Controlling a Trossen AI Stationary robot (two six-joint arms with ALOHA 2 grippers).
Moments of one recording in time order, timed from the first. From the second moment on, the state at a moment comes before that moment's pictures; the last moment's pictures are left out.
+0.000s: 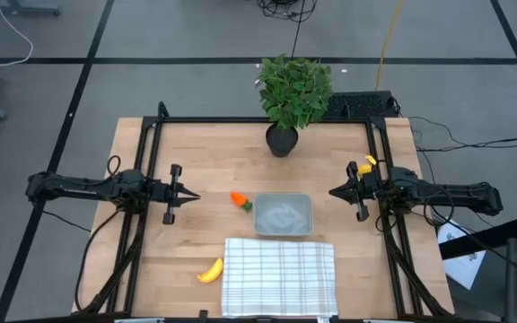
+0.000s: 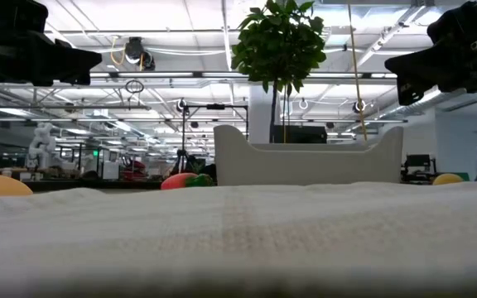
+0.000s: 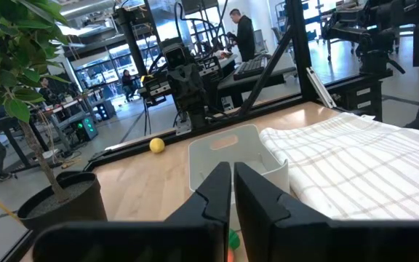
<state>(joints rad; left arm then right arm) -0.02 0.26 0.01 0.28 0.12 0.28 -0.09 0.16 0.02 0.19 -0.19 0.09</state>
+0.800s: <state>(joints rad) -0.02 0.26 0.01 0.40 0.12 0.13 -0.09 0.16 0.02 0.19 -0.19 0.09</state>
